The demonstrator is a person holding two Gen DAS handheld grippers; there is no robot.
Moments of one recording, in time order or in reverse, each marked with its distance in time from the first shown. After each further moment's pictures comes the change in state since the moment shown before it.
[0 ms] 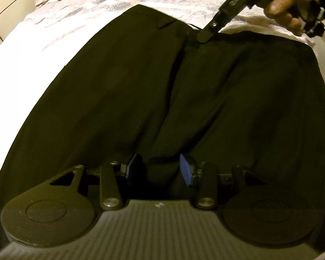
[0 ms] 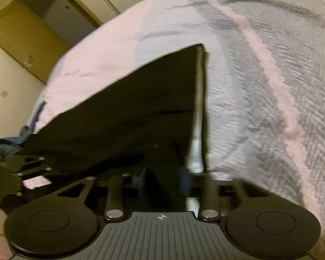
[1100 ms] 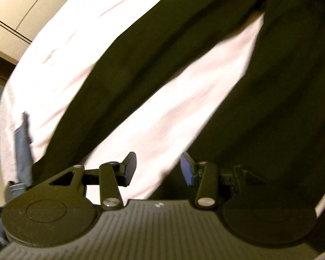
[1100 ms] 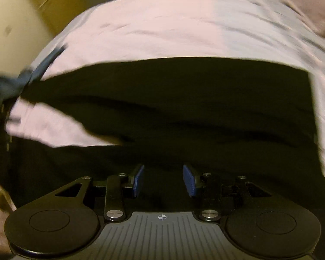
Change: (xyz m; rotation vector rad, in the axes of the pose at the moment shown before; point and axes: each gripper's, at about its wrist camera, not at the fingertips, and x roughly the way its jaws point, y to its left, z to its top) left arm -0.169 0.137 -0.278 -0.087 0.292 0.395; right arm 0.056 0.263 -0.078 -0.345 0.090 -0.166
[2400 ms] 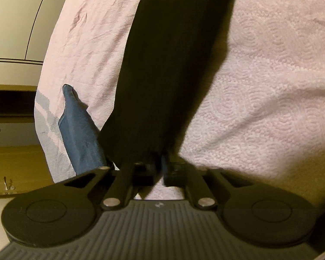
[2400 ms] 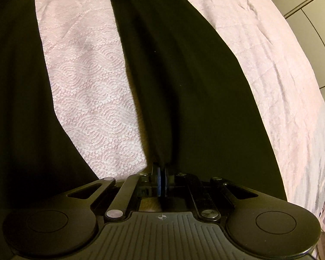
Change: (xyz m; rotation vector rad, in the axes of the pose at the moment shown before) left arm 0.114 0.166 -0.139 0.334 0.068 0.231; right arm 0.203 0.212 0.056 -0.908 0.247 -0.249
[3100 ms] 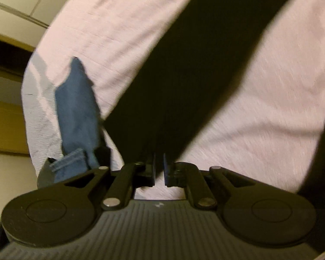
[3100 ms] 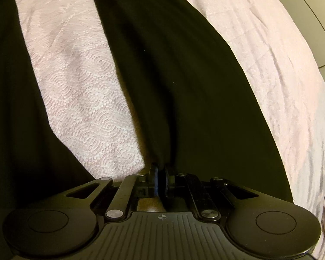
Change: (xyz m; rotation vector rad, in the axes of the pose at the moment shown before) left arm -0.034 0.073 -0.009 -0.338 -0.018 -0.170; right arm 0.016 -0.030 0.035 0.087 0.079 0.012
